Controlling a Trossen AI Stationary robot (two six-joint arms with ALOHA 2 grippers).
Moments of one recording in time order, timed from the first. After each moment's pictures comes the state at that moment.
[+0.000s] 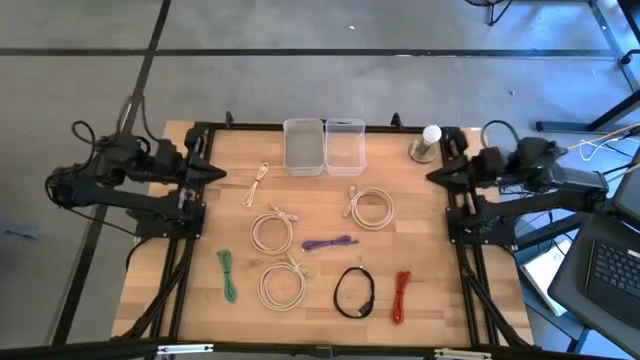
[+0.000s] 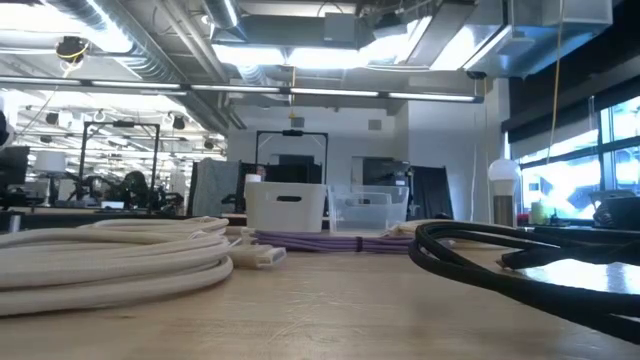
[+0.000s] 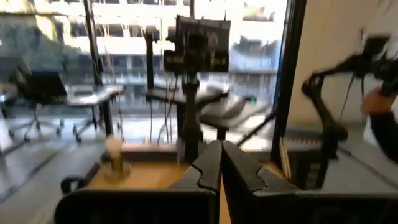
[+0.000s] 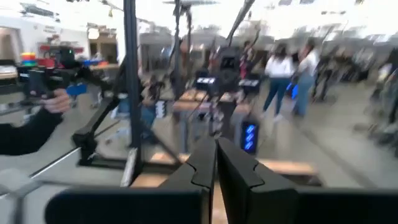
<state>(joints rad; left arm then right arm) 0.00 0.50 0.92 -0.43 0.03 -0.03 0.08 0.60 0.91 -0.23 -0.10 0.02</state>
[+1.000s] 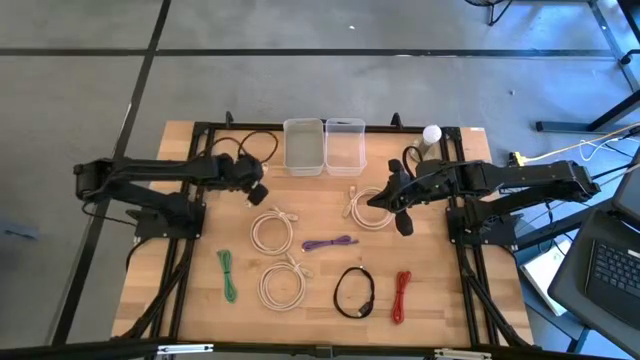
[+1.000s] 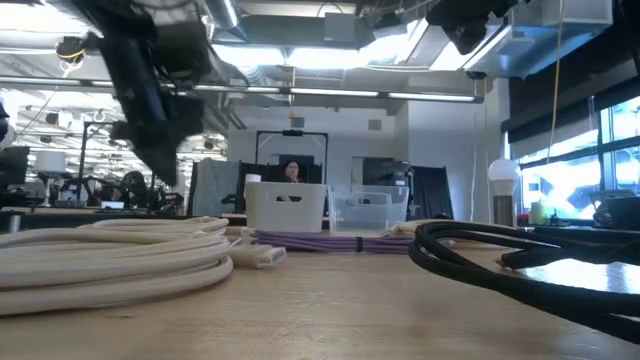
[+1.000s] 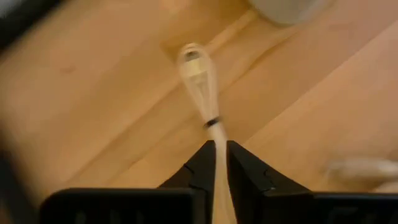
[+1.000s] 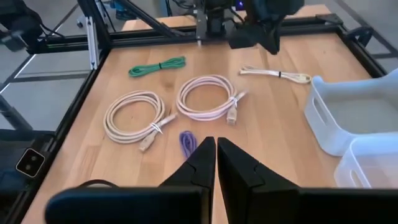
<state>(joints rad) 0.34 1.19 0.64 -0.61 -0.31 -0.50 0.08 1.03 0.91 -0.38 -0.02 0.12</state>
